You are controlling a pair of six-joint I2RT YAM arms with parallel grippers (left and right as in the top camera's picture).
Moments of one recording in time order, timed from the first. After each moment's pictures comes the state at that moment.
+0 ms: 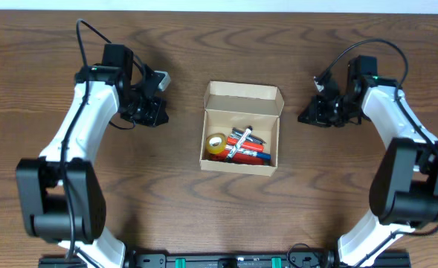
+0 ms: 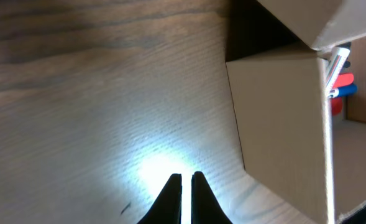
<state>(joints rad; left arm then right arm) -0.07 1.82 1.37 -0.98 0.47 0.25 -0.11 1.91 1.29 -0.84 -0.57 -0.05</state>
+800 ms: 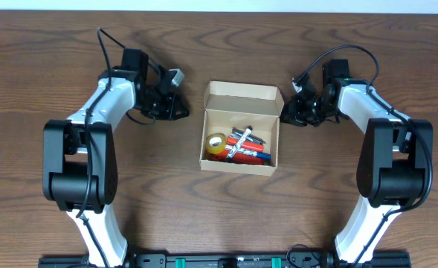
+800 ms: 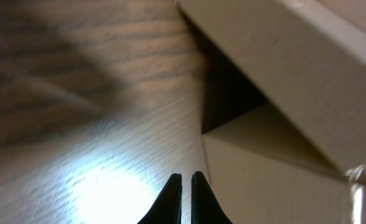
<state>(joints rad) -0.11 2.03 1.37 -0.71 0.69 0.10 -0.01 2.04 1.29 -0.68 -0.69 0.08</state>
